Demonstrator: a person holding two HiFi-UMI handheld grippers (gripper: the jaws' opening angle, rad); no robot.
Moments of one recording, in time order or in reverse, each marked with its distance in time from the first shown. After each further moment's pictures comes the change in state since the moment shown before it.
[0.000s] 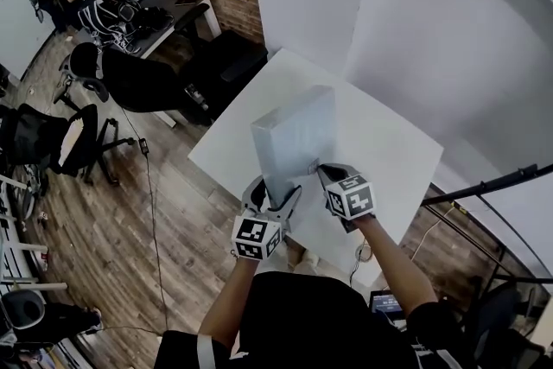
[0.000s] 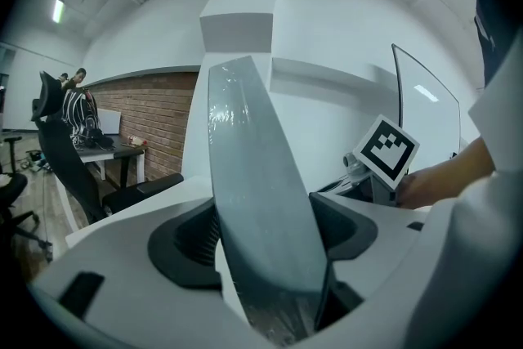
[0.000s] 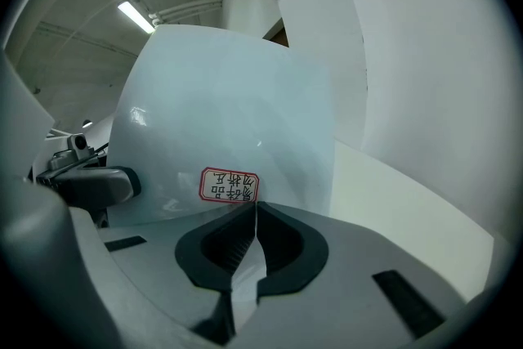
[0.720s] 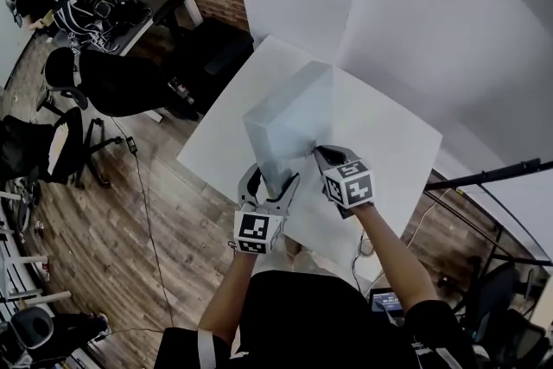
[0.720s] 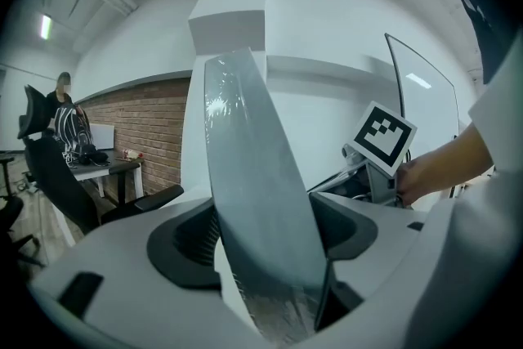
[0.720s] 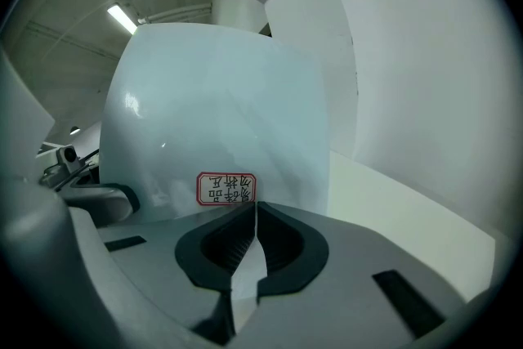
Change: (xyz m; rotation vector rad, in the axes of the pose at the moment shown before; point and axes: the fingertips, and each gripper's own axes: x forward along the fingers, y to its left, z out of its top) left arm 0.041 0.022 0.007 0.108 -0.034 -0.004; right arm 0.027 -0.033 0.030 0.041 -0.049 -0.066
